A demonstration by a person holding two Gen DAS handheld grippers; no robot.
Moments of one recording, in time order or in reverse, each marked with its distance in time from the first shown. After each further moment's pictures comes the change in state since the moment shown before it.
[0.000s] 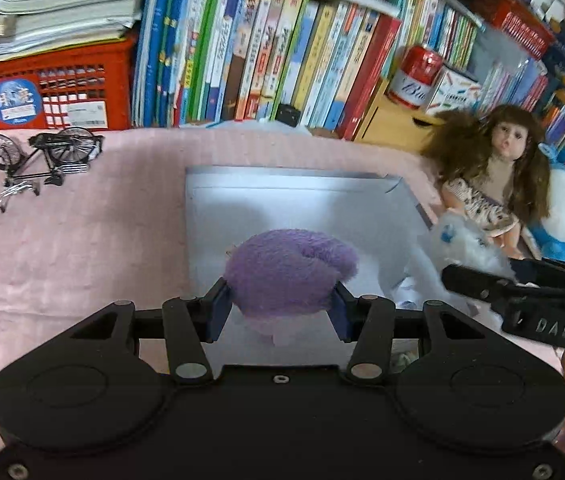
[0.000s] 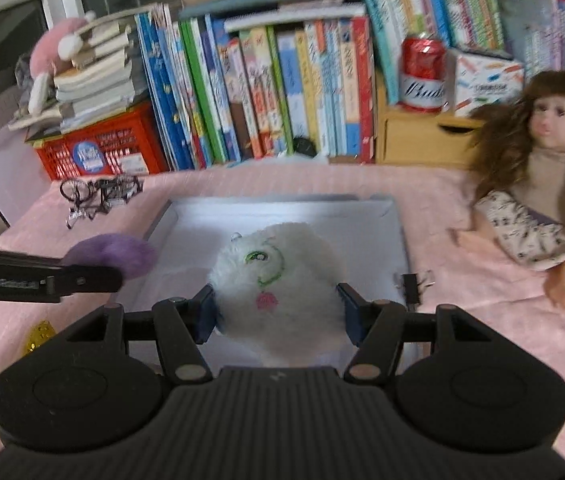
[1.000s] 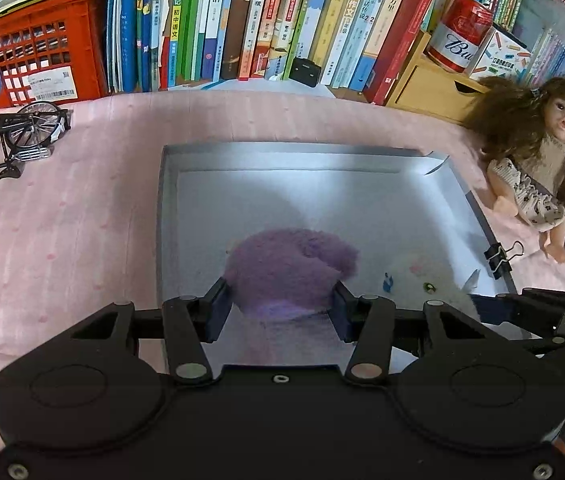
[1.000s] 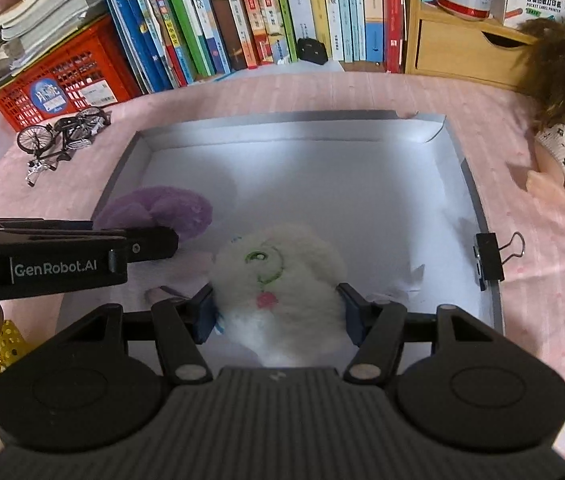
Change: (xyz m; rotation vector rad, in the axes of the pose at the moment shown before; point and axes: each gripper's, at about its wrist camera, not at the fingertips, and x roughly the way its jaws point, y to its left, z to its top) left arm 0.093 0.002 0.025 -0.008 0.126 0.045; right arm 0.096 0.013 0.006 0.055 0.267 -0.017
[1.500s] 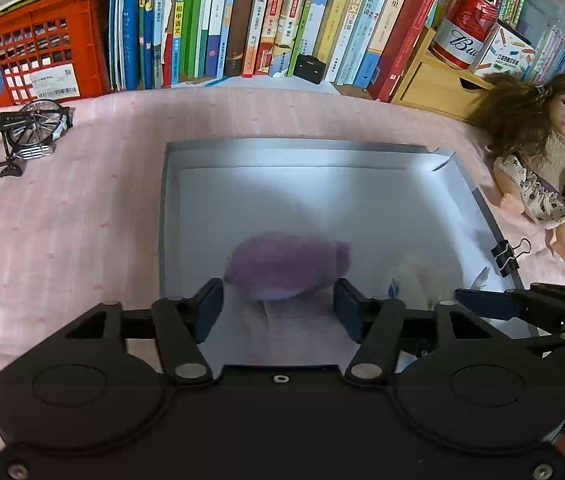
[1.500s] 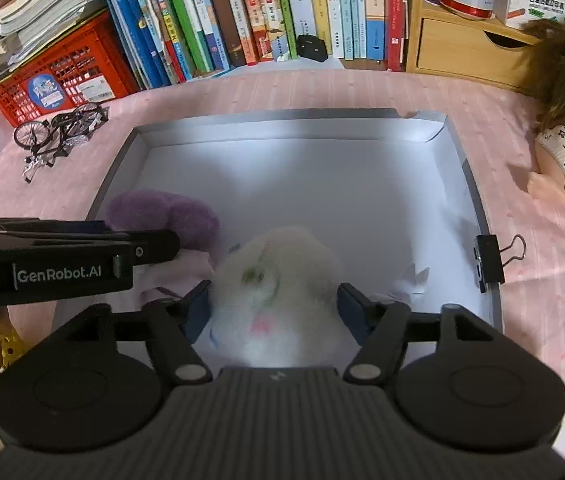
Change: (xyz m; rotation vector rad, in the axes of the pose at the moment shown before) left arm 0.002 0.002 -0.002 0.008 -0.002 0.014; right arm 0.002 0.001 0.003 -0.019 0.013 -0.007
